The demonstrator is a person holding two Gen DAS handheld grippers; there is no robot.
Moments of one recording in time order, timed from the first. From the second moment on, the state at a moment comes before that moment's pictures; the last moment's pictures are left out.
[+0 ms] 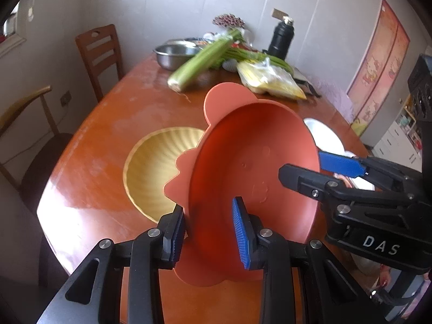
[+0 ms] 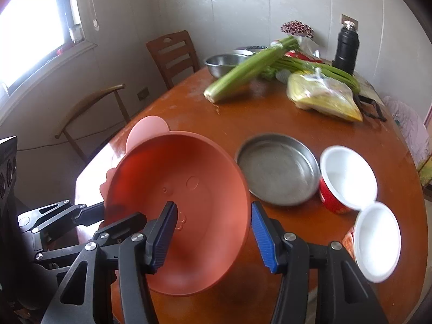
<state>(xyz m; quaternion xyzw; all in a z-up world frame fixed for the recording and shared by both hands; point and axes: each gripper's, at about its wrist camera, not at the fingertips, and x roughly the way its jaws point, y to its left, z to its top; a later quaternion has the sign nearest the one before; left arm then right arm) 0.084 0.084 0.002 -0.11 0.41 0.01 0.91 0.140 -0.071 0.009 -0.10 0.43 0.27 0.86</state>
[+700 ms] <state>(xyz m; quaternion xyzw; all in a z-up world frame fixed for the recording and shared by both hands) 0.129 0.154 -0.021 -0.15 0.41 0.04 0.90 0.210 0.009 -0.024 -0.08 0.48 0.28 0.83</state>
